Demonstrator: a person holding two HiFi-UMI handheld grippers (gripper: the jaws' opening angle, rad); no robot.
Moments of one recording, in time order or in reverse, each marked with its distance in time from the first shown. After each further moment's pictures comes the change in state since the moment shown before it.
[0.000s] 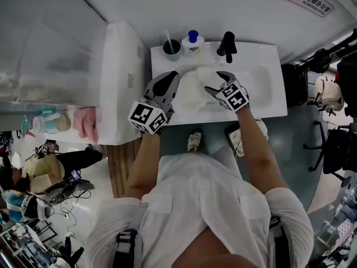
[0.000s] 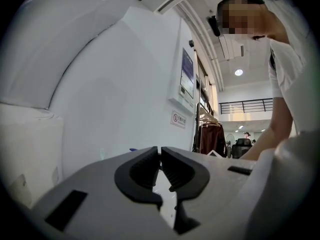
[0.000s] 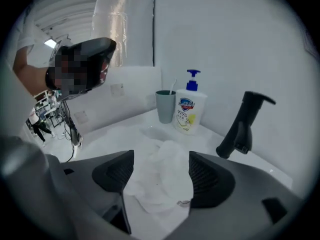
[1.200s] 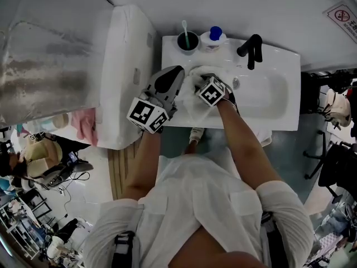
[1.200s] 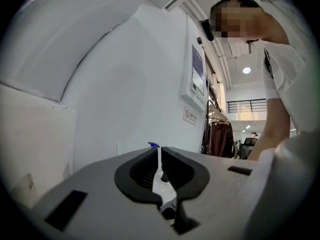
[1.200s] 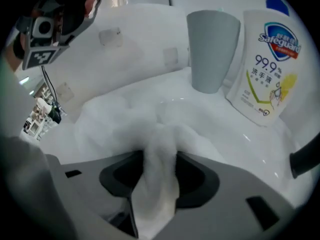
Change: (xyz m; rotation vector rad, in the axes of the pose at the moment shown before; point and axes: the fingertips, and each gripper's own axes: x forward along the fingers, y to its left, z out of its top) left arm 0.000 0.061 -0.024 -0.030 0.024 0.071; right arm 0.157 0.058 -0.028 -0.081 0.316 0.176
